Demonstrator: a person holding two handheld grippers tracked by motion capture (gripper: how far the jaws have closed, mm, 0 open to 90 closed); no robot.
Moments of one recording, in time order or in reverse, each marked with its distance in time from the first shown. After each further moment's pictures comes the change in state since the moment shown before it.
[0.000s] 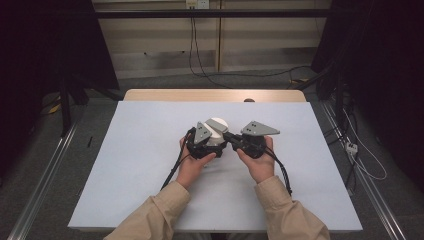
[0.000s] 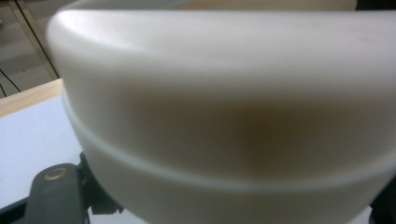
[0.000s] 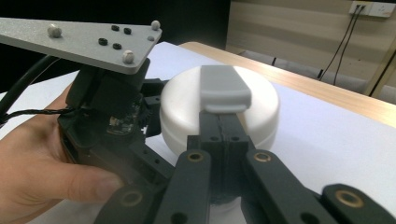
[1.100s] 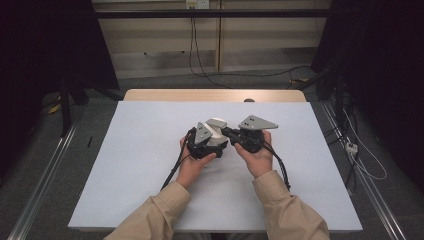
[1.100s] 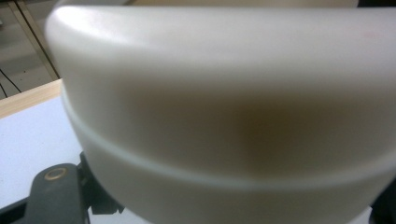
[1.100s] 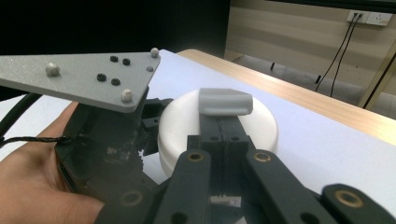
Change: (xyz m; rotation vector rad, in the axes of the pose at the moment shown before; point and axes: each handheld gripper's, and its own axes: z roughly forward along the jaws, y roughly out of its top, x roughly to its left) left arm -0.001 0.000 0.000 0.003 0.002 0.006; right arm -0.001 0.016 0.005 -0.012 -0.006 -0.012
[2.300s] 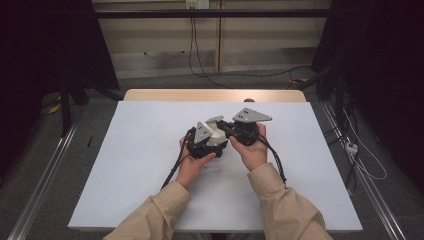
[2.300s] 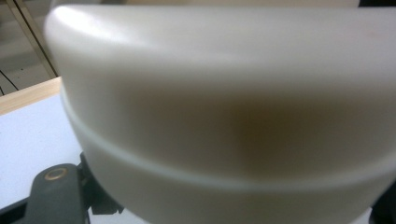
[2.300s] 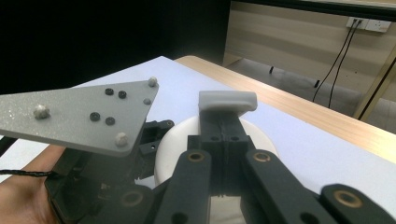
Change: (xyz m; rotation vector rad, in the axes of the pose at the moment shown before) left arm 0.001 0.000 0.000 -0.003 -0.004 -0.021; right arm 0.001 0.018 0.014 -0.001 -0.005 -0.014
